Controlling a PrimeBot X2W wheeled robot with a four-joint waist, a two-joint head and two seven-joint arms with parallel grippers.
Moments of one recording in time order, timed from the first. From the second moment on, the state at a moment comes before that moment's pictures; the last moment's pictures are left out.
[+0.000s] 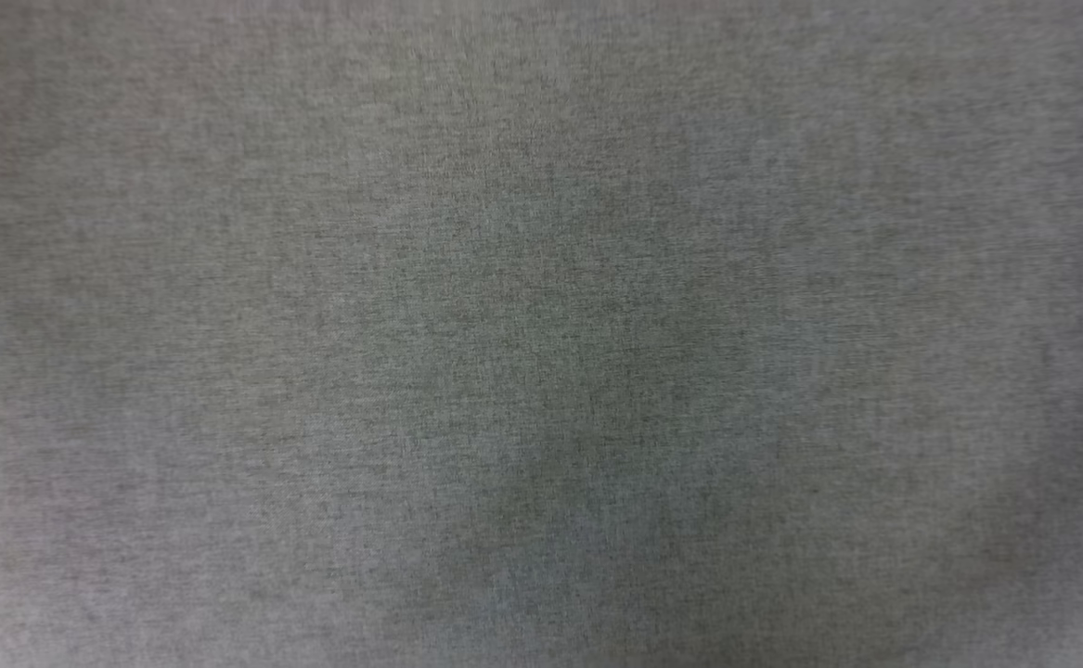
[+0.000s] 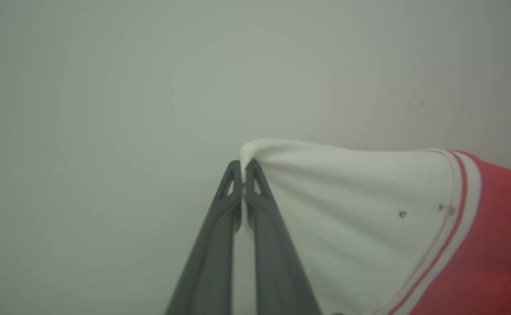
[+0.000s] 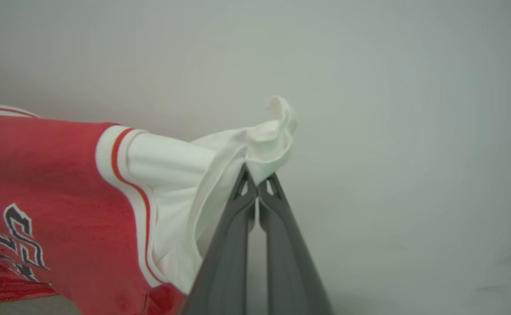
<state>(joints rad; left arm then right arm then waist) -1.51 0.53 -0.24 0.58 -0.51 0.02 -0.06 -1.51 -0.41 0.16 0.56 0.25 0.13 0.13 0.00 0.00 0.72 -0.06</state>
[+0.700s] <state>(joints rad) -0.95 0.43 -0.21 0.73 -0.67 -0.09 -0.23 -0.91 -0.41 0.26 0.51 0.43 0.13 0.01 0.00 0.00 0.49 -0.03</state>
